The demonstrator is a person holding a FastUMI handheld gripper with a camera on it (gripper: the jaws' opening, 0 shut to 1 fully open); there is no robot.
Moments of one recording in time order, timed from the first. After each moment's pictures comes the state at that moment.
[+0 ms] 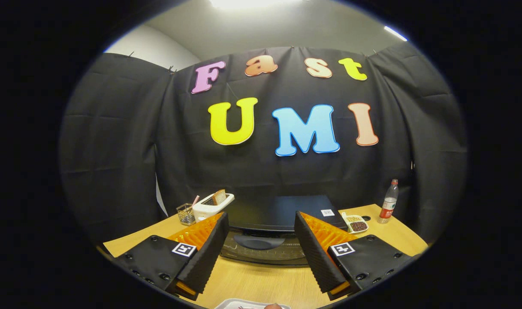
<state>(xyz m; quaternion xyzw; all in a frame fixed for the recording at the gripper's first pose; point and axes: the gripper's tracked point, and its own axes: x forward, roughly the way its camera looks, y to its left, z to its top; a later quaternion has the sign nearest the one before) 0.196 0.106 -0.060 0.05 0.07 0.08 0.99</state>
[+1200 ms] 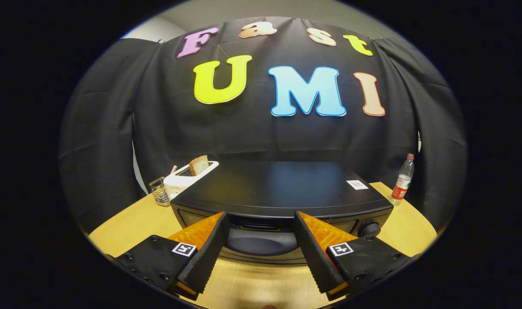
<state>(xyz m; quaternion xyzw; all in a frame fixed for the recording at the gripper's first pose) 0.281 0.133 -0.156 0.01 0.15 0.04 0.99</state>
